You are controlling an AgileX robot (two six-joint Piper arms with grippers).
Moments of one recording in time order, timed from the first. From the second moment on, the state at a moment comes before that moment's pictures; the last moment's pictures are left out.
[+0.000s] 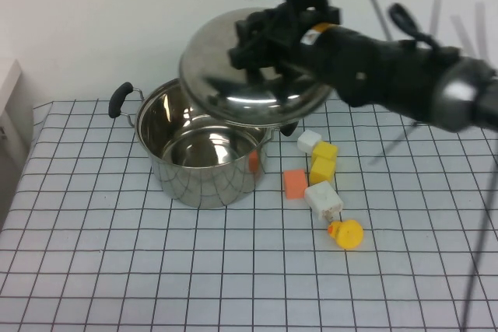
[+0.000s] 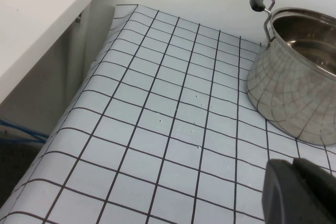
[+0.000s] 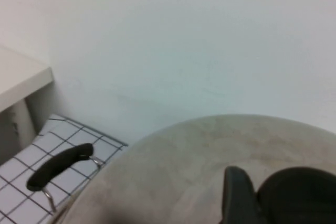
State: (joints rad) right arm 0.58 2.06 -1.66 0.38 -0.10 -0.41; left arm 0.11 -0.02 0.01 -0.09 0.37 -0.23
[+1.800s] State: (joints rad) right arm 0.64 2.63 -2.28 0.37 0.03 -0.41; left arm 0.11 -0.02 0.01 -0.09 0.37 -0.23
